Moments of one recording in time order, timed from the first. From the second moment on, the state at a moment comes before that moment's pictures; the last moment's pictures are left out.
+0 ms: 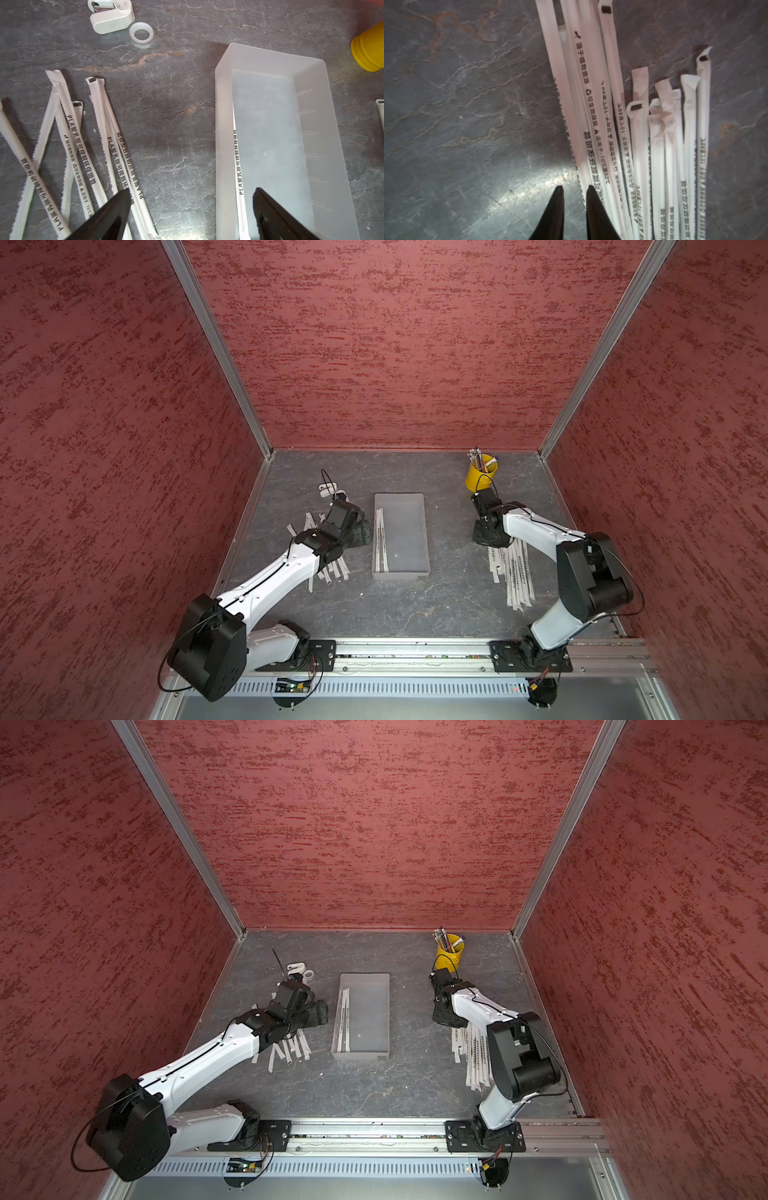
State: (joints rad) left arm -0.50 1.22 0.78 -0.42 -0.20 -0.55; right arm 0.27 1.67 1.01 -0.70 0.23 0.56
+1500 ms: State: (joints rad) left arm -0.47 1.30 0.77 -0.33 -0.09 -0.63; right arm 0.40 1.75 1.07 -0.63 0.11 0.60
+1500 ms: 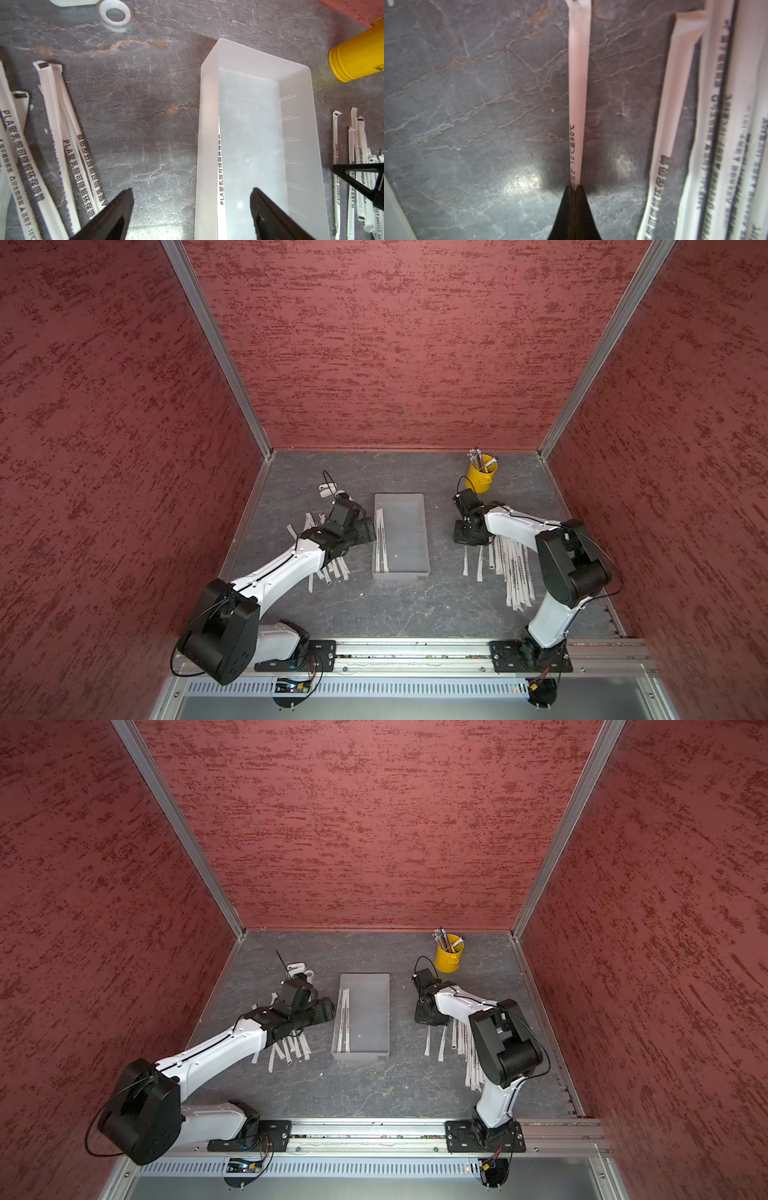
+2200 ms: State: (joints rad) left arm -0.41 1.31 0.69 -0.25 0.17 -0.70; right arm 0.83 2.00 1.55 -0.62 0.06 0.85
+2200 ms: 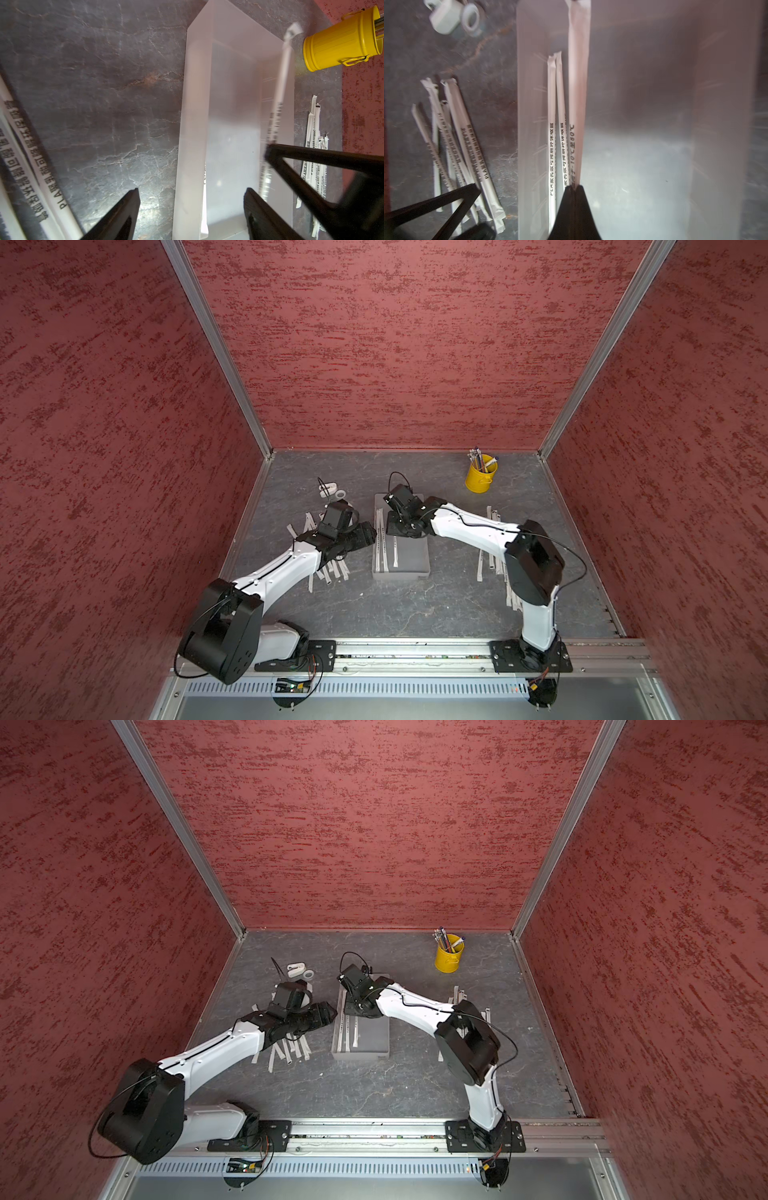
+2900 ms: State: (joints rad) left arm -0.44 1.37 0.63 -0.16 0.21 -0.76; right arm 0.84 2.15 1.60 -0.62 -0.01 0.86
